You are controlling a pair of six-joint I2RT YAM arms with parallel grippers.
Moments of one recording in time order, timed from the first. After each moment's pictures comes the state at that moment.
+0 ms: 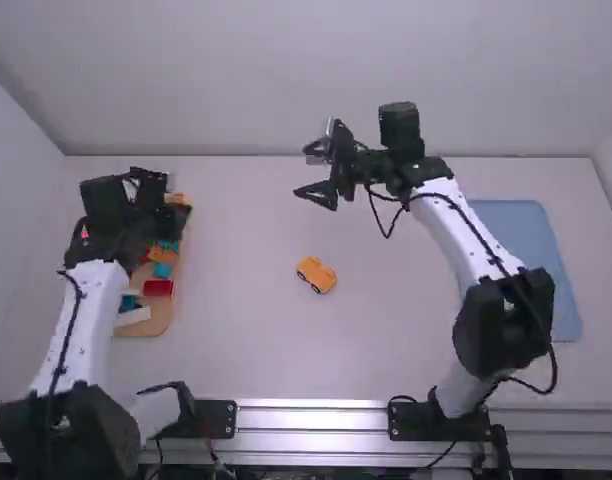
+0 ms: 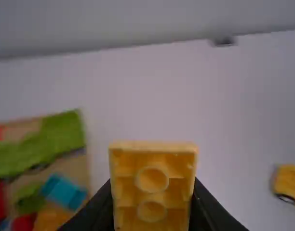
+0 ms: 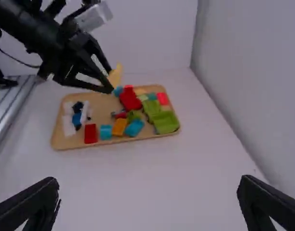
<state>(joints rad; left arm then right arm) 0.23 1.23 0.97 -0.42 0.47 0.28 0.30 1.80 1.55 -0.34 -1.09 -0.54</state>
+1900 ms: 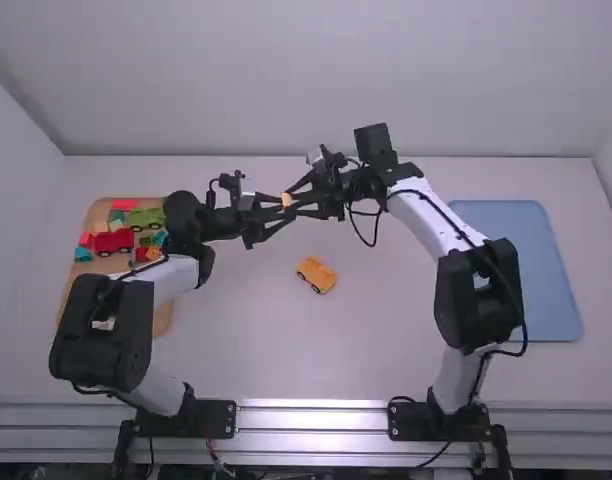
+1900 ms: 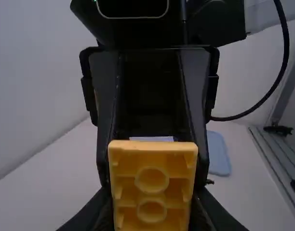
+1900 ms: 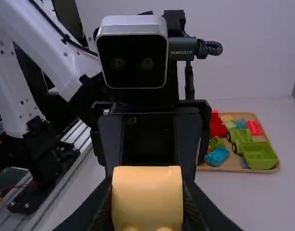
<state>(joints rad) -0.08 1.63 0.73 1.07 1.22 -0.24 0.35 1.94 1.55 -0.43 -1.47 -0.68</state>
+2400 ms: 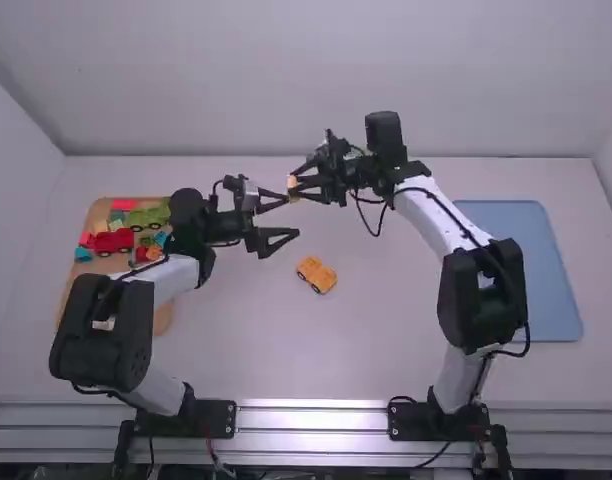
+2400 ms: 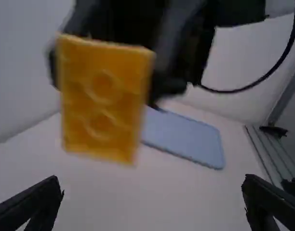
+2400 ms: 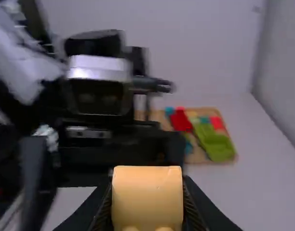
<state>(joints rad) -0.08 1.63 0.73 0.86 1.20 -0.18 0.30 1.92 1.55 -0.20 -1.27 -0.42</state>
